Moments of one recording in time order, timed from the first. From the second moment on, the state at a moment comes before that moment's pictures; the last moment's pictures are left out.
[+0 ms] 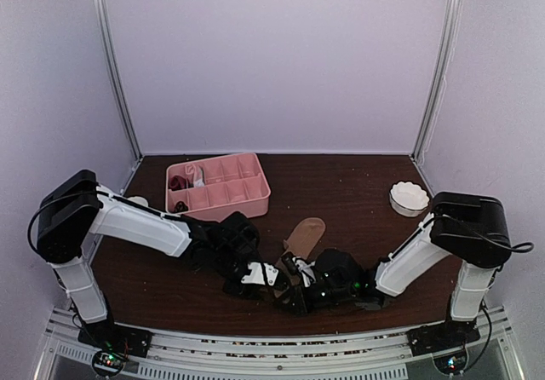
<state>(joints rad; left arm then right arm) -1.03 1.79 0.94 -0.22 0.31 0.85 1.13 1.86 0.58 0.74 -0.30 0.81</state>
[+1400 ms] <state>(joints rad) -1.01 1.93 1.16 -0.43 0.41 0.85 1.10 1.81 0.51 0.80 -0.26 0.85</state>
